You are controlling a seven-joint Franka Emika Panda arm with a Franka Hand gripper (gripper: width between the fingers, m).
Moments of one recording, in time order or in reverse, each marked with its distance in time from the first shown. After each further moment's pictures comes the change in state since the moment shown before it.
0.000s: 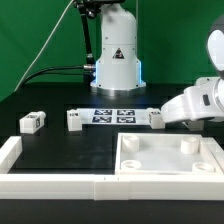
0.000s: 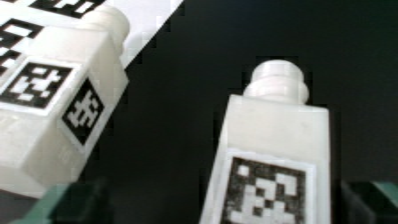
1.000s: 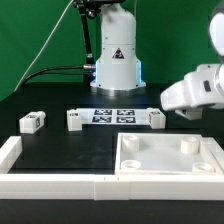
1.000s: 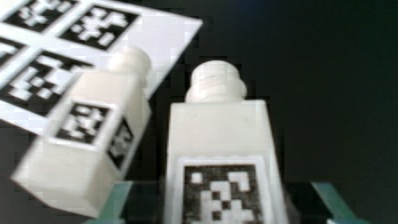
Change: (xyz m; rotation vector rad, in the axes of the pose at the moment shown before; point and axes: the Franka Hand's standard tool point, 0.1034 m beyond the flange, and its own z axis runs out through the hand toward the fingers) arm -0.027 0.008 -0.023 -0.004 -0.016 0.000
